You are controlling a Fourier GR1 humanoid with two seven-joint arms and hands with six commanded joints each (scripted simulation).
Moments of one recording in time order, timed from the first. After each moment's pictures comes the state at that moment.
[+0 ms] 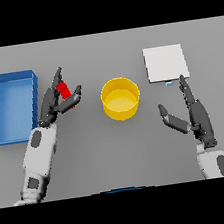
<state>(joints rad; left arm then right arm) -0.48 0.03 0.05 -0.92 -0.16 0.03 -0.17 0.08 -0.08 0.09 -1.68 0.23 -0.05 -0.08</state>
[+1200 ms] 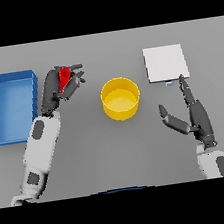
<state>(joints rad) -0.54 0.05 -0.05 -1.08 -0.20 0.12 -0.08 0.08 -0.08 0.10 -1.69 0.25 -0.06 -0.10</state>
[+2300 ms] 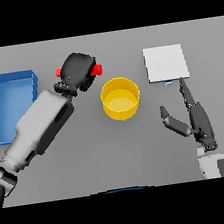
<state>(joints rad) -0.88 0.28 -0.62 -0.98 -0.77 -0.05 0.23 0.12 -0.07 0.11 -1.71 0.24 -0.05 -0.07</state>
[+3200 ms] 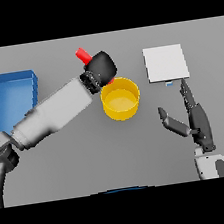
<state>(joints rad) -1.18 0.27 -1.08 -0.81 -1.04 -0.29 0.04 0.12 -0.04 0.09 -1.69 0.21 -0.07 -0.09</state>
